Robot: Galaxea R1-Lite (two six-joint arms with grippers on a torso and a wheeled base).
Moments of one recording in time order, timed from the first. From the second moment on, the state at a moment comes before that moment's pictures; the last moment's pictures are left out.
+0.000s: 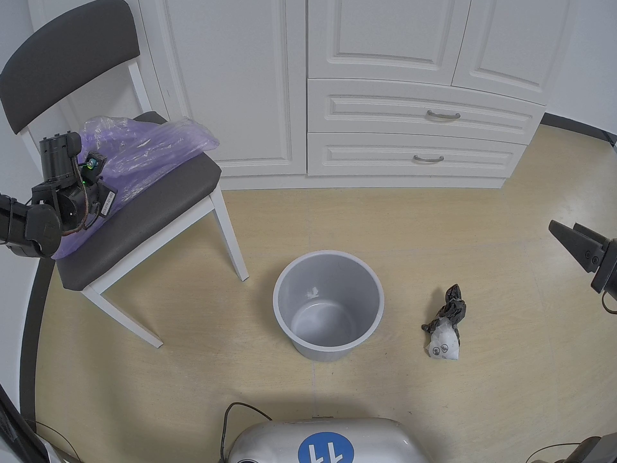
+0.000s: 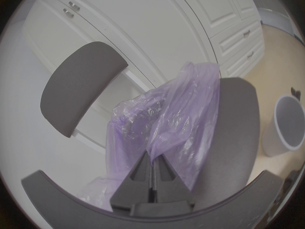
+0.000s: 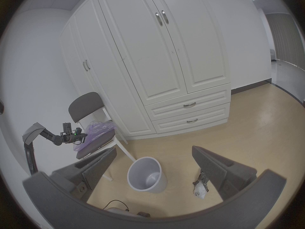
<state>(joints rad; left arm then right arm) 0.04 1.86 -1.12 -0.57 0.28 0.64 0.24 0.98 -0.48 -0.50 0.08 0.24</state>
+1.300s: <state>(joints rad) -0.92 1.59 -0.96 -0.92 0.35 -0.45 0.48 1.21 -0.43 -0.51 0.05 0.35</state>
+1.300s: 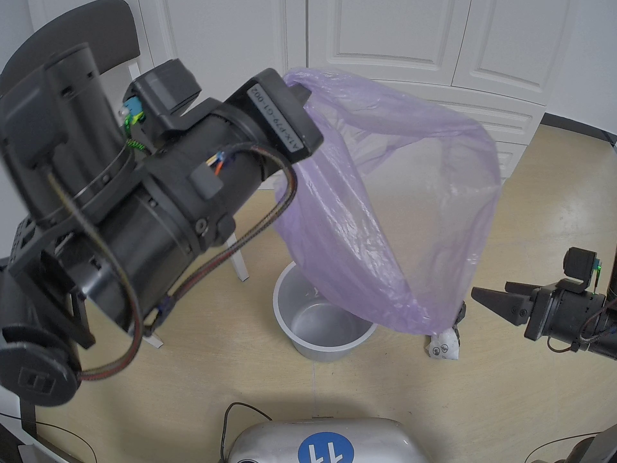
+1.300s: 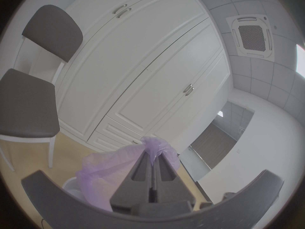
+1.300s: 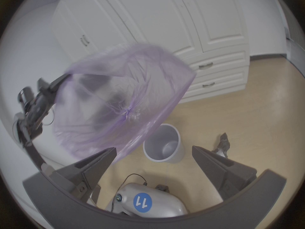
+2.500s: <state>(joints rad) -1.10 1.47 -0.79 -0.99 0.35 -0.46 0.48 1.40 -0.56 -0.50 -0.04 0.56</state>
